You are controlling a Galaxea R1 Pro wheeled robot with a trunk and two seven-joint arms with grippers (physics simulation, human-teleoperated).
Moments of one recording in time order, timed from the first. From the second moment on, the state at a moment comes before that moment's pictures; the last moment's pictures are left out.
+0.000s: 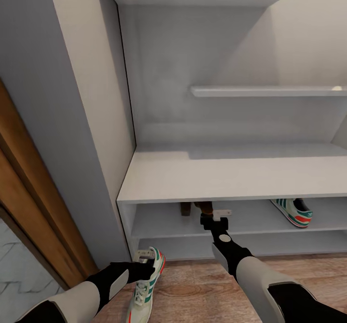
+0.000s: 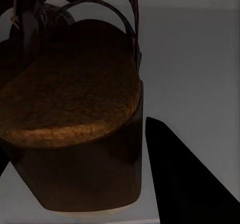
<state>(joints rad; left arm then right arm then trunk) -0.72 -0.05 -0.67 -0.17 0.67 0.21 -0.19 -0.84 0.12 0.05 -0.18 0.05 -0.27 -0.21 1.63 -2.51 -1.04</state>
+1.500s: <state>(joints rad) -0.72 -0.05 -0.67 -0.17 0.67 0.21 -0.19 -0.84 0.12 0.05 -0.18 0.05 -0.27 -0.21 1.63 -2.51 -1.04</state>
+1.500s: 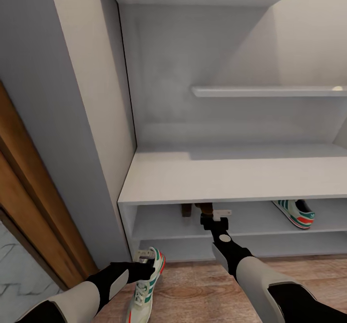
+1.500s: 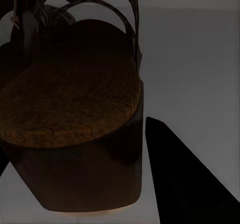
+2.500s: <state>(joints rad) -0.72 -0.05 -0.67 -0.17 0.67 0.21 -0.19 -0.84 0.12 0.05 -0.18 0.05 -0.27 -0.21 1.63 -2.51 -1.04</state>
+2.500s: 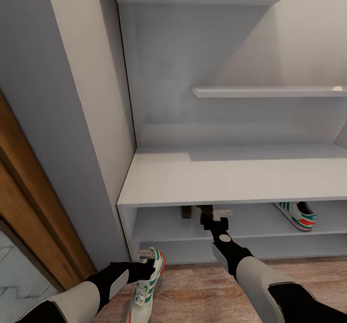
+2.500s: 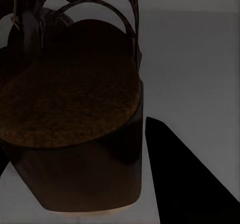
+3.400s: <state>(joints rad) -0.72 -0.05 -0.67 -0.17 0.67 0.21 -0.19 -0.84 0.12 0.05 -0.18 0.05 -0.27 -0.21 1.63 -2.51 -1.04</state>
